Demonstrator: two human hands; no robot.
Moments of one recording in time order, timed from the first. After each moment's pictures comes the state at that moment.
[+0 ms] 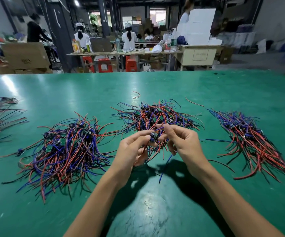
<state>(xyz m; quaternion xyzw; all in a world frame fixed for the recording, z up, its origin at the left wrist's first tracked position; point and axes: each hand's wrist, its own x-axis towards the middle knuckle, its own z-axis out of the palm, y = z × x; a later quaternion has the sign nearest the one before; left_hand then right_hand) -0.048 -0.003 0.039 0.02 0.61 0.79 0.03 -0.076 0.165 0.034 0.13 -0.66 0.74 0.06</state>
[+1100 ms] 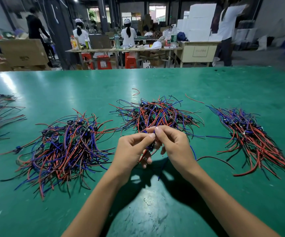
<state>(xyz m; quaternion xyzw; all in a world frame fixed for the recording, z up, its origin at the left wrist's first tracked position) -0.041 0.002 0.037 0.06 0.67 0.74 -0.01 -0.064 0.144 0.029 0.18 -0.70 0.68 0.10</state>
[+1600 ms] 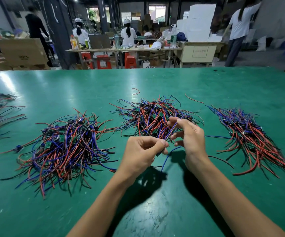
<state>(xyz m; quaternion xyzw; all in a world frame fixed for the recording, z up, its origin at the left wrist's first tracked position) -0.040 0.018 0.030 0.08 0.69 0.72 -0.03 -0.079 0.162 0.041 -0.03 -0.63 0.76 0.12</state>
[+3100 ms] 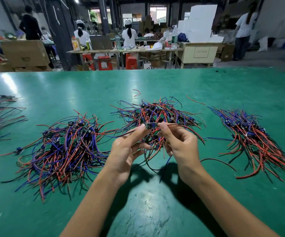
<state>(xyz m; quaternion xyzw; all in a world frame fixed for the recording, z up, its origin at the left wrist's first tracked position) -0.040 -0.006 0.051 -0.02 0.57 0.82 0.04 -0.055 0.138 0.043 0.05 -0.59 0.80 0.12</state>
